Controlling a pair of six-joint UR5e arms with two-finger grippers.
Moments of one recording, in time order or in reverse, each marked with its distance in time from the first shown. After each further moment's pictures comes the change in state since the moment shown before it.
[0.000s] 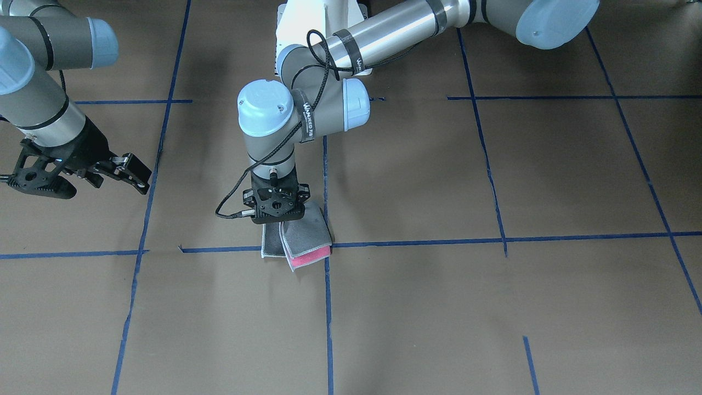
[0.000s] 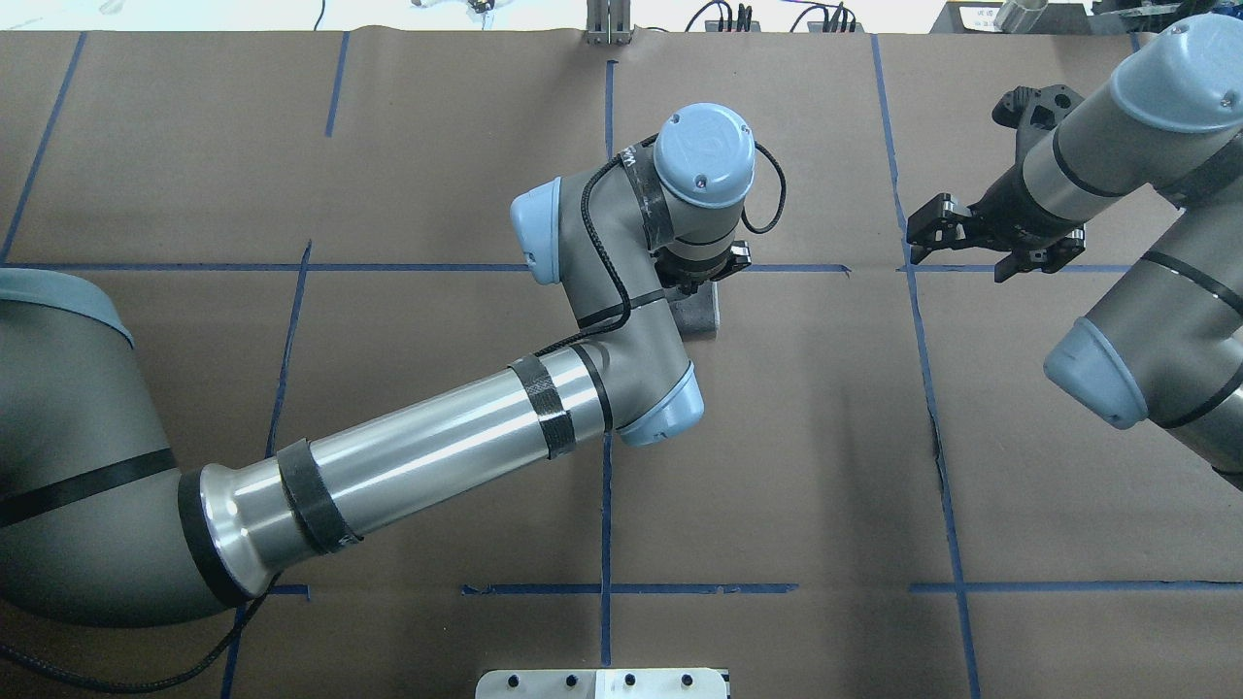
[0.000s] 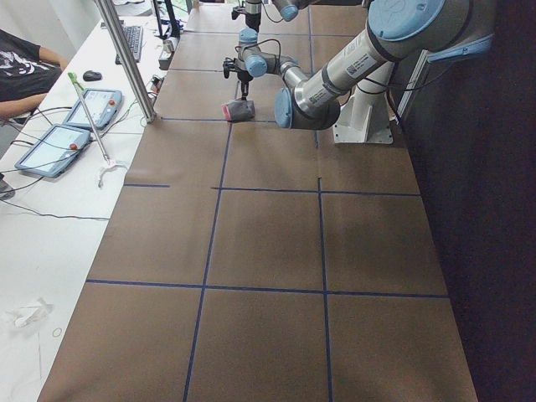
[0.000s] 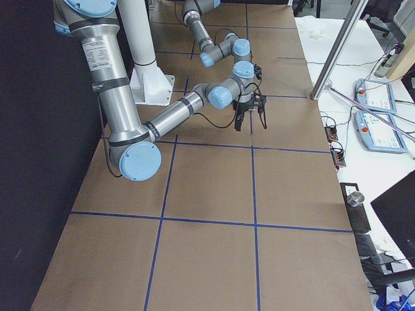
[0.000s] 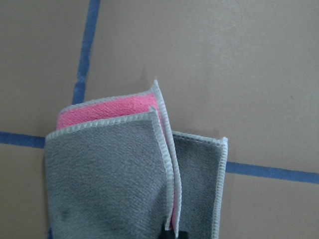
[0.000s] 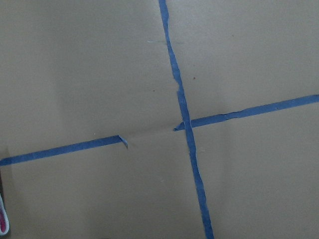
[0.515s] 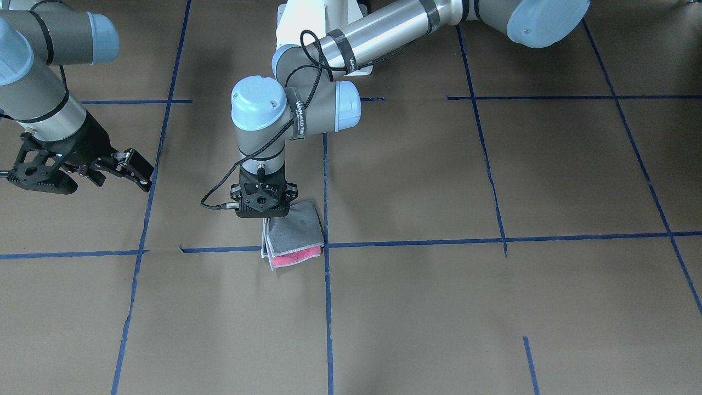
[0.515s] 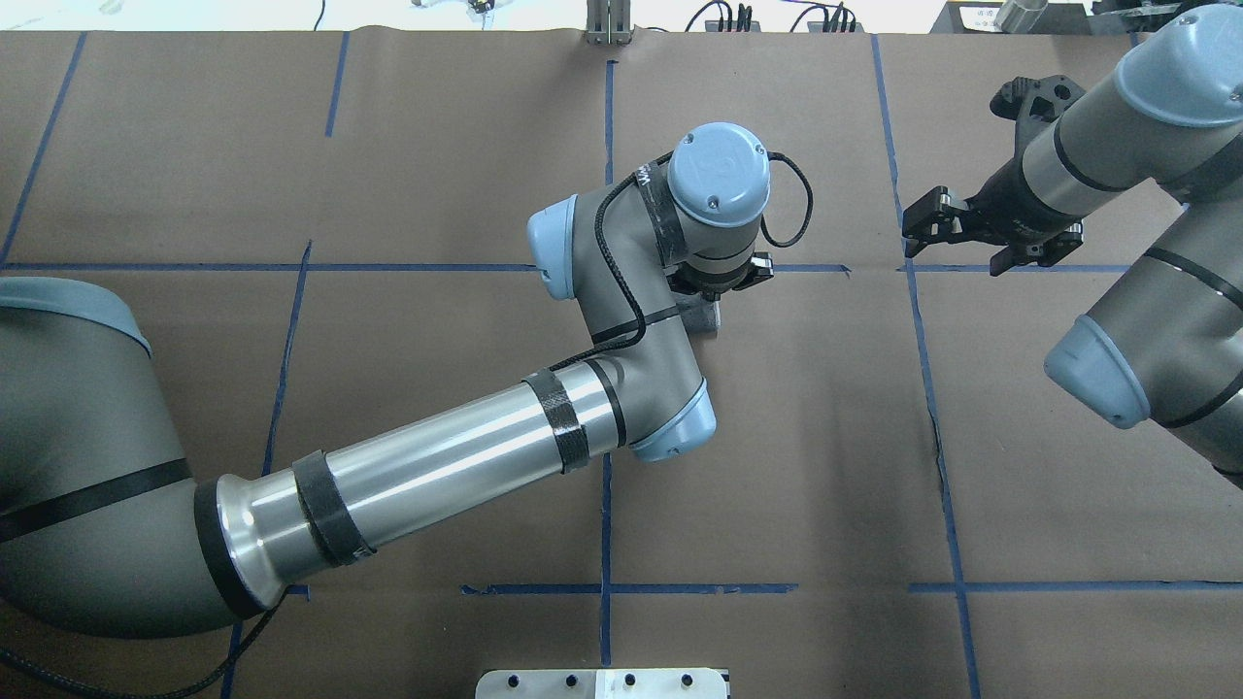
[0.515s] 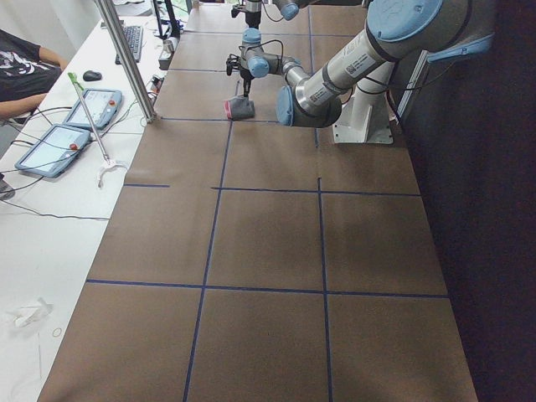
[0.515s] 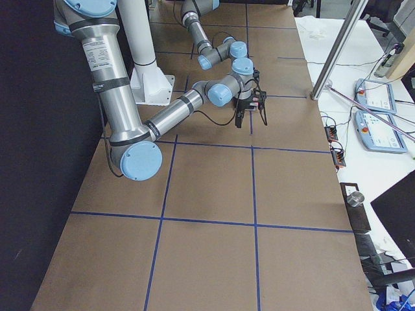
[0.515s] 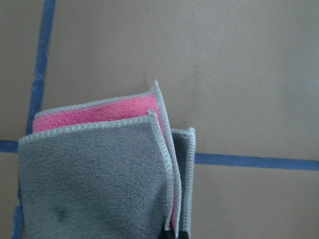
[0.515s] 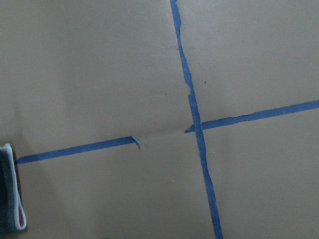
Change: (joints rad) left arm 0.021 -0.014 0.021 -0.068 0.011 0.051; right arm 0.001 0.008 0.020 0.001 -0.004 0.001
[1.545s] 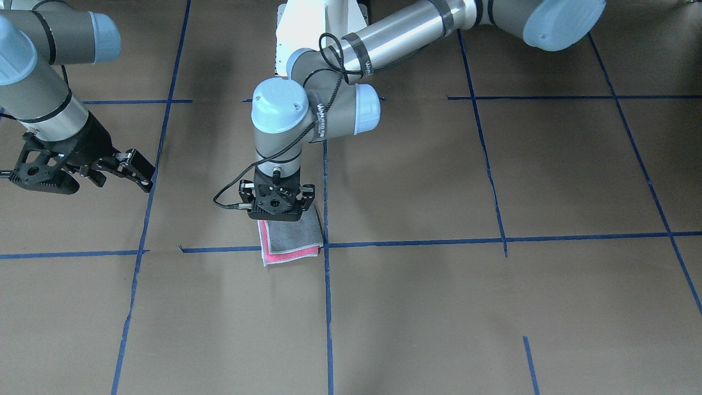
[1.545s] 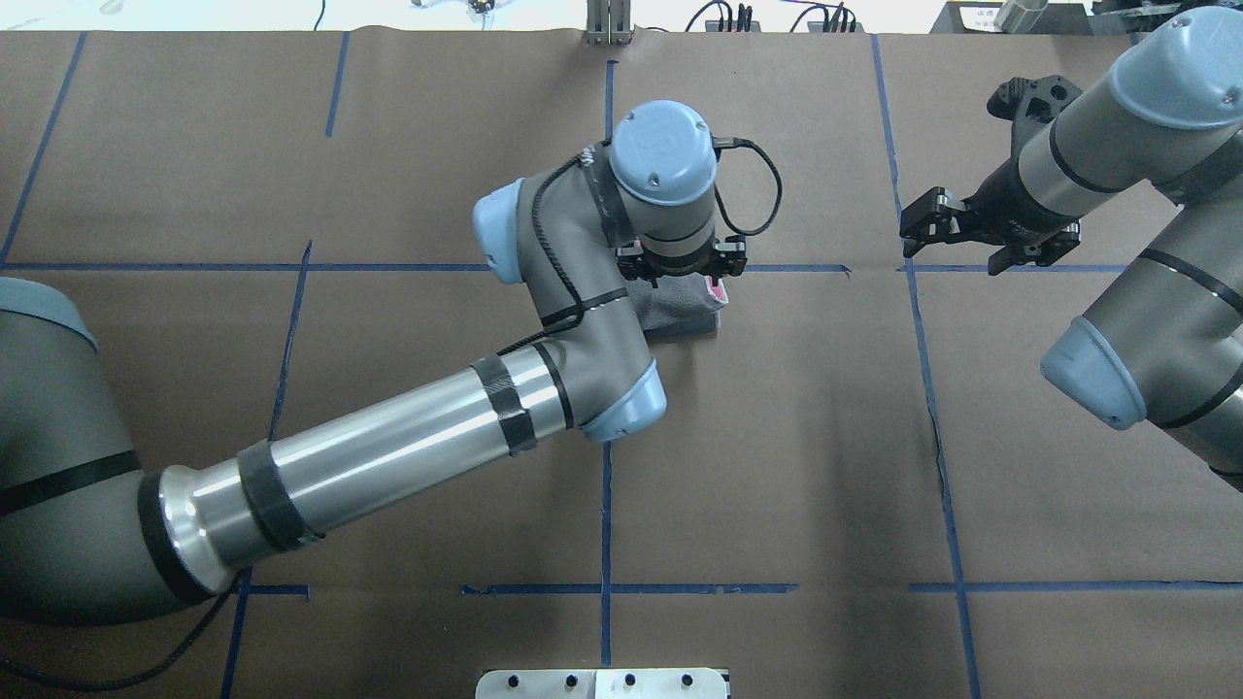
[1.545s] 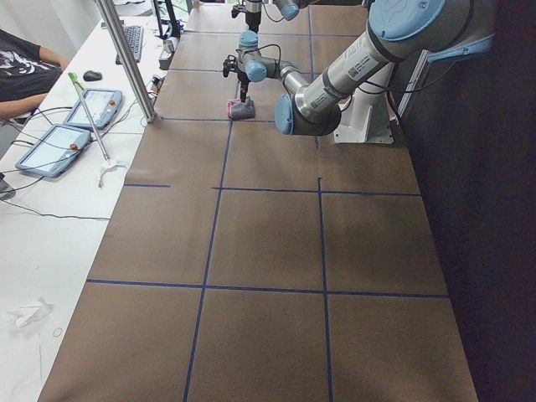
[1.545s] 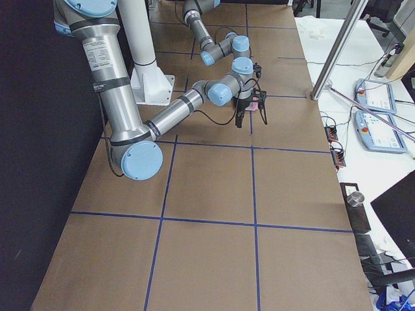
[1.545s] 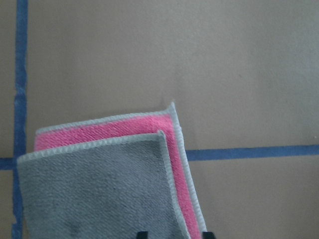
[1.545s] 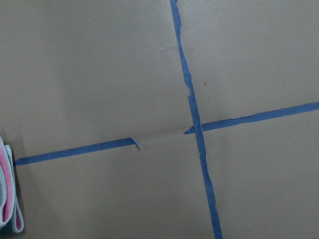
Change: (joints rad) left arm -0.059 0.123 -0.160 0.010 -0.080 0.069; right arm -0.005 0.003 -0.005 -0.002 -0.011 0.000
